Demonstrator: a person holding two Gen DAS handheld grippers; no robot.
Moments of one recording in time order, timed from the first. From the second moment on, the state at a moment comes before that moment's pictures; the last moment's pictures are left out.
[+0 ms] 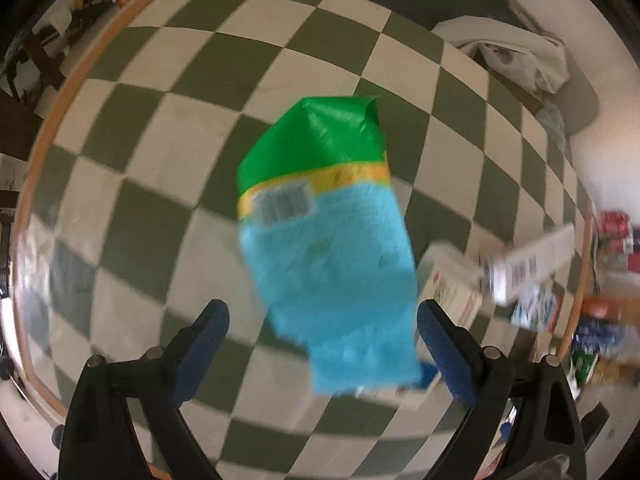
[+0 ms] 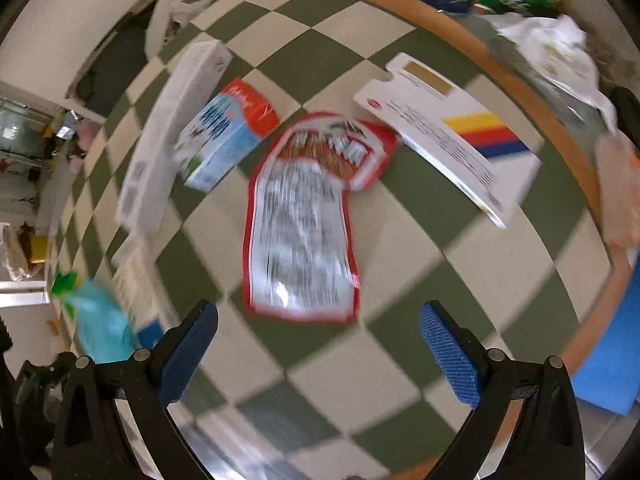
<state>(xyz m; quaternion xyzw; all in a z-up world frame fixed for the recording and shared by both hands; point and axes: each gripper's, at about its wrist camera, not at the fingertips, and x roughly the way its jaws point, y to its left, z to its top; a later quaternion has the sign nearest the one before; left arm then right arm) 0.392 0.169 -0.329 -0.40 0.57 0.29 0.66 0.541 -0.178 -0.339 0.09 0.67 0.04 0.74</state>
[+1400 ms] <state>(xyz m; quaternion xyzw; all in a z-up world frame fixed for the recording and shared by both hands) 0.342 0.091 -0.278 -0.17 0.58 0.25 0.75 0.492 -0.131 -0.315 -0.03 0.61 0.16 0.78</state>
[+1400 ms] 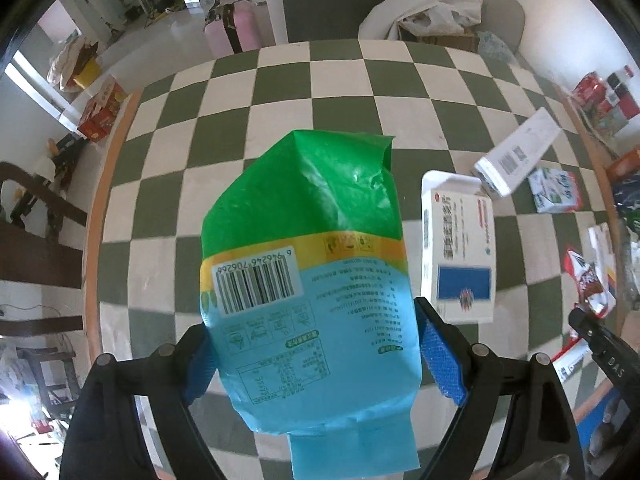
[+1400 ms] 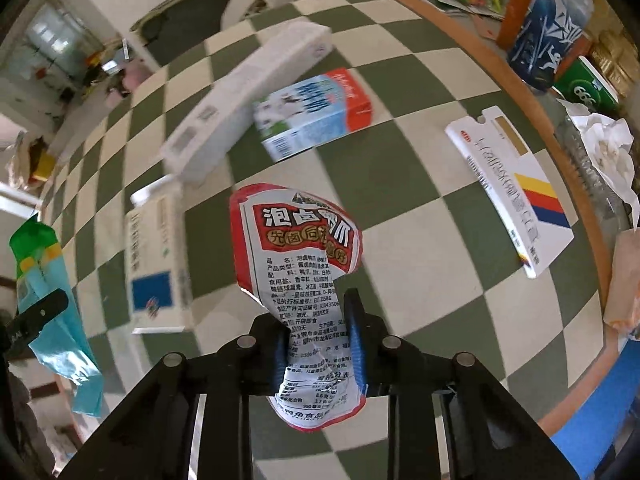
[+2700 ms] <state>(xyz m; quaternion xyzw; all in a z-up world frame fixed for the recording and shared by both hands) -0.042 0.011 -0.483 -0.29 0.65 0.19 0.68 0.034 -0.185 -0.454 -0.03 0.70 0.23 0.68</state>
